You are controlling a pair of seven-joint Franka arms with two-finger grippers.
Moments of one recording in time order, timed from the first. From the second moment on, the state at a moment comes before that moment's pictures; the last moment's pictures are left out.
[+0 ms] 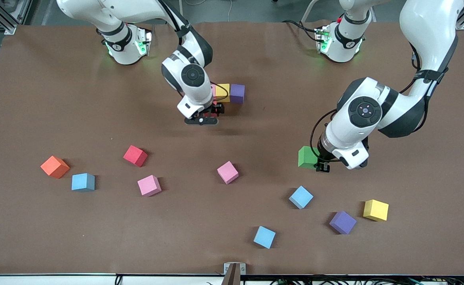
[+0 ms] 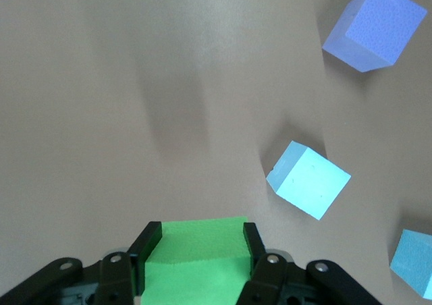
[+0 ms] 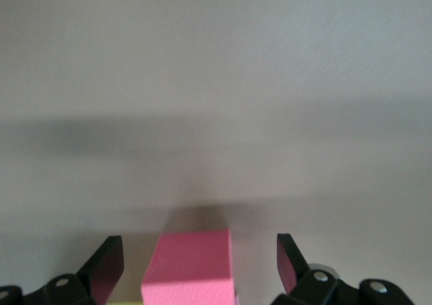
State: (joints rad) left arm 0.30 0.51 -0.82 -1.73 0.43 2.08 -2.01; right arm 0.63 0.38 0.14 -2.07 0.03 2.39 0.79
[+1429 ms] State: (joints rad) left arm 0.27 0.53 -0.81 -1.73 0.45 2.07 -2.09; right arm 0.05 0.48 0.10 -1.72 0.02 2.26 0.65
